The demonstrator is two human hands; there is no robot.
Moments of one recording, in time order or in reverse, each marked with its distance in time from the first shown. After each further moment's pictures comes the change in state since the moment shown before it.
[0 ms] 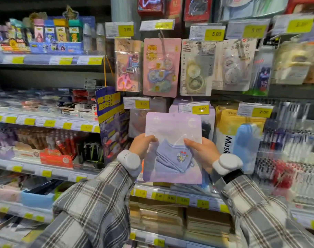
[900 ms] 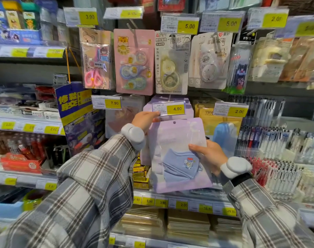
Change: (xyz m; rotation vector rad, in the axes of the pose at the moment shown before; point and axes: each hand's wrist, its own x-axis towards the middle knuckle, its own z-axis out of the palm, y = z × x) left_hand 0.037 0.063 0.088 0.104 -0.030 0.093; right_hand 0.012 -0.013 -0.088 -0.043 0.034 0.023
